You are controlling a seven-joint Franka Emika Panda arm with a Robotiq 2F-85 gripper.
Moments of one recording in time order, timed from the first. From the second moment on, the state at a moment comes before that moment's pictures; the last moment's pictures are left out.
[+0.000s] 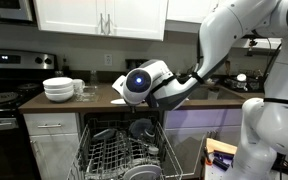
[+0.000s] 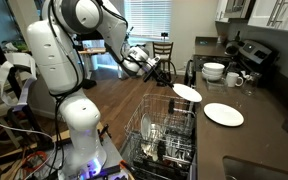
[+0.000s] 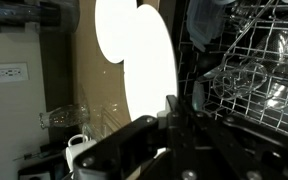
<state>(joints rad) 0.15 -0.06 0.15 -2.37 -1.26 2.19 0.46</state>
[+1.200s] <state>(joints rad) 0.21 -0.08 0.22 -2.41 -1.23 2.15 0.46</state>
